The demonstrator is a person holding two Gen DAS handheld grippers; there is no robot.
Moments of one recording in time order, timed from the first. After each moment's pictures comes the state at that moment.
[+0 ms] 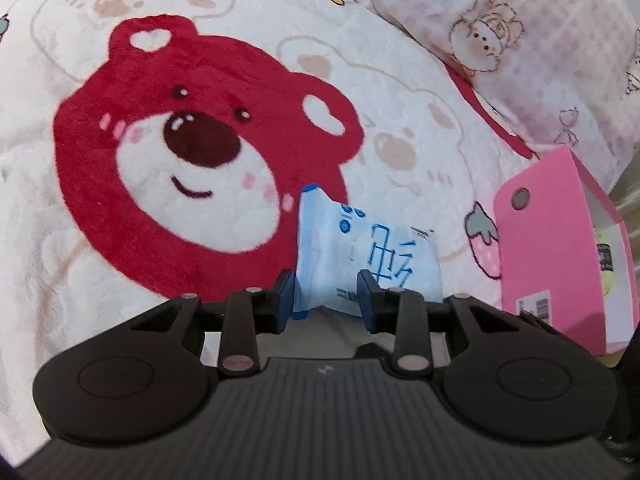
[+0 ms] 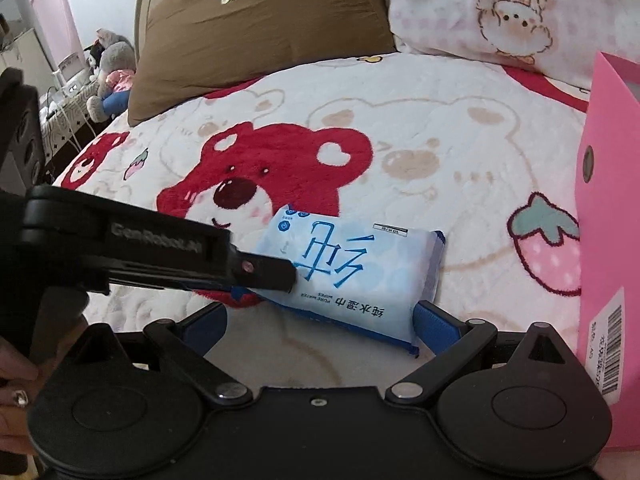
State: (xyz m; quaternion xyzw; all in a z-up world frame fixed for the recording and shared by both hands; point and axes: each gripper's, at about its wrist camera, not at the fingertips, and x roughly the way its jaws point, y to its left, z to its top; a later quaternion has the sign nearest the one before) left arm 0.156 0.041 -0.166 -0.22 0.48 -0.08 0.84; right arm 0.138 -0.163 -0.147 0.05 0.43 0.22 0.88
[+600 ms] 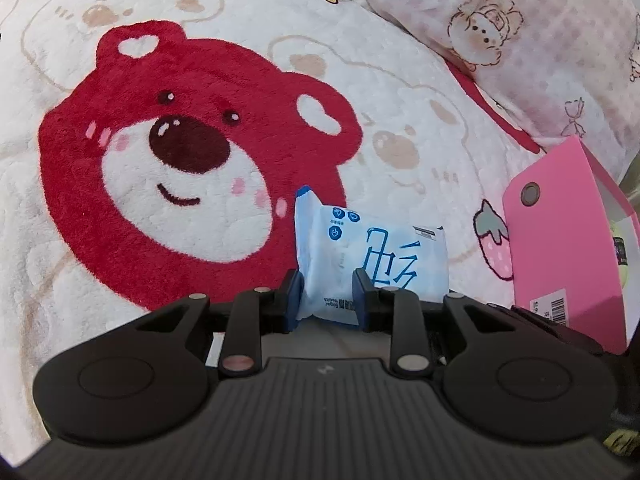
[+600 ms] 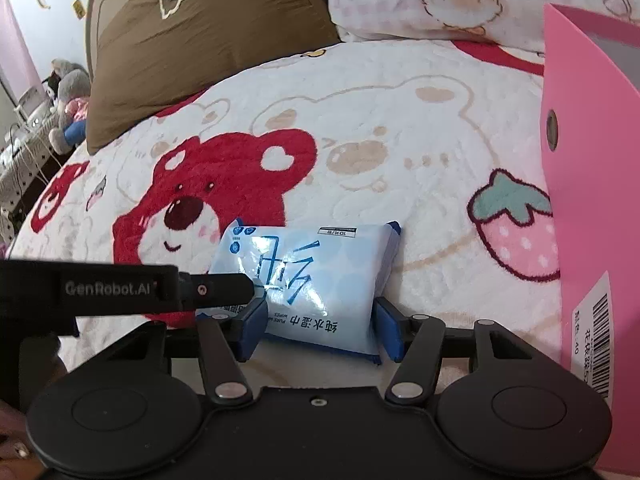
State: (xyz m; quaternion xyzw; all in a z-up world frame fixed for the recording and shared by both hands) left arm 0.161 0.025 -0.173 -0.20 0.48 -0.08 0.85; right arm 0.154 -0.175 -0.161 0.07 0.44 0.17 0.88
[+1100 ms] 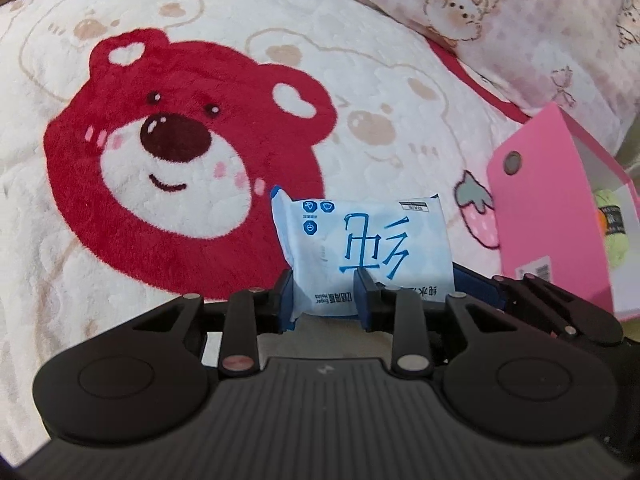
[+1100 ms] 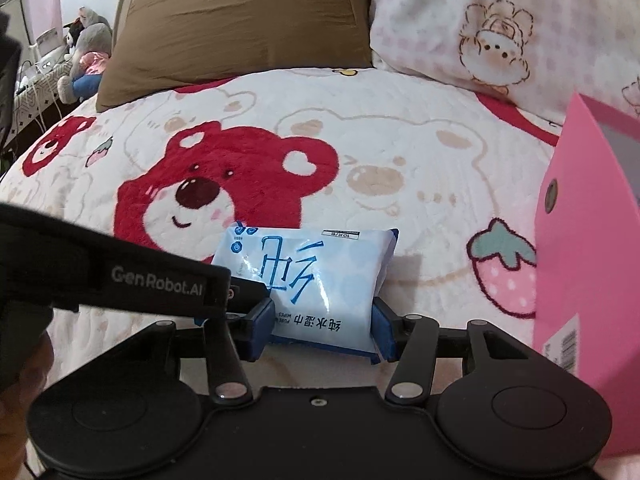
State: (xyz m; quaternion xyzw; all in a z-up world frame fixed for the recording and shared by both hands) left arm 0.146 0.008 -0.150 -0.16 0.50 -0.09 0.85; right arm 0.129 -0.159 -0.138 -0.02 0.41 0.17 0.90
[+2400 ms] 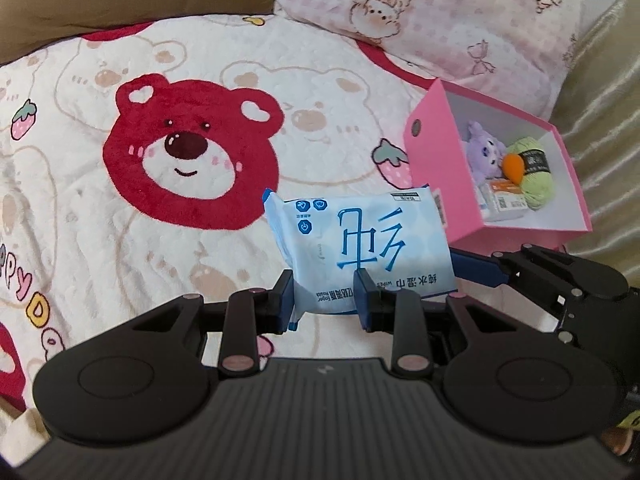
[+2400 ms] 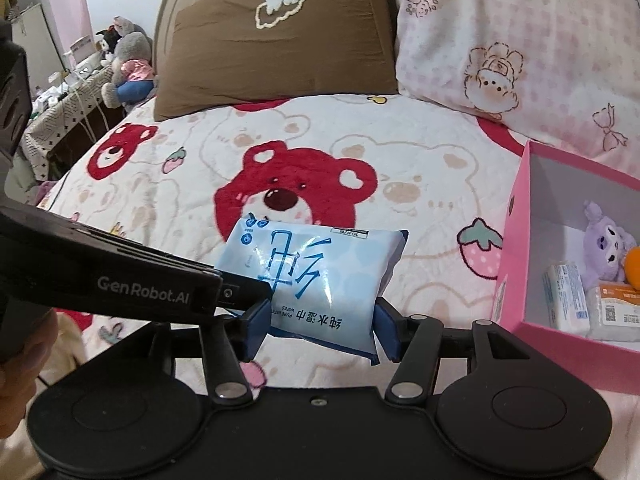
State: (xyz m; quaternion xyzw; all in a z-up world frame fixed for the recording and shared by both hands) left arm 0.052 0.001 -0.027 -0.11 0.51 -0.12 0.84; right arm 0.041 -0.168 -0.025 -0.01 0.43 0.21 0.88
